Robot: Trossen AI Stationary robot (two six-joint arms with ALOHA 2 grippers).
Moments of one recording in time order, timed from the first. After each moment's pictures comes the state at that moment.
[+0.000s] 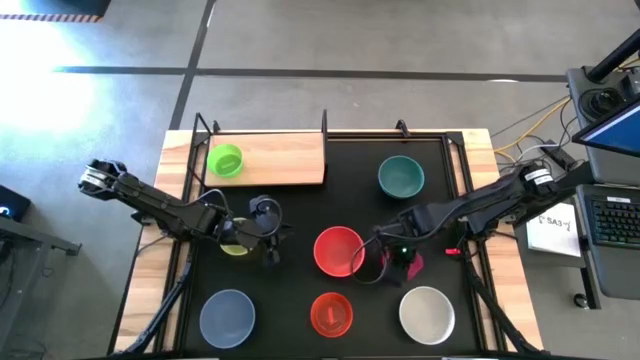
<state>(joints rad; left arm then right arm) -0.33 1.22 0.70 -0.11 -0.49 -0.27 0.26 1.49 1.06 -0.85 -0.45 0.80</state>
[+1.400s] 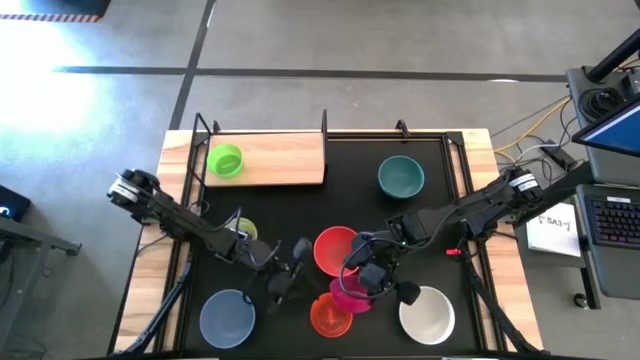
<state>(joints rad) -0.44 1.57 0.82 0.59 0.03 0.41 0.32 1.63 1.32 -0.58 -0.67 -0.30</state>
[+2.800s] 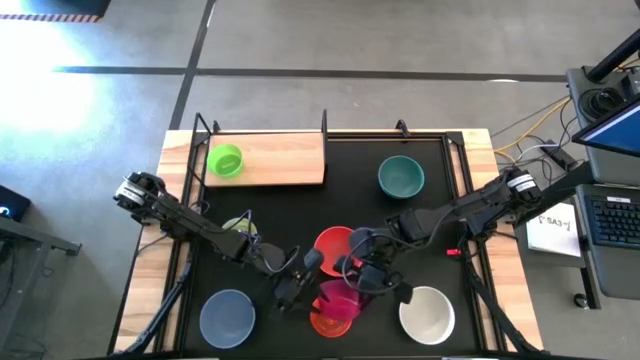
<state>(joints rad) -0.43 1.62 0.97 0.43 0.17 0.37 0.30 1.64 1.32 -0.39 -0.73 -0.47</state>
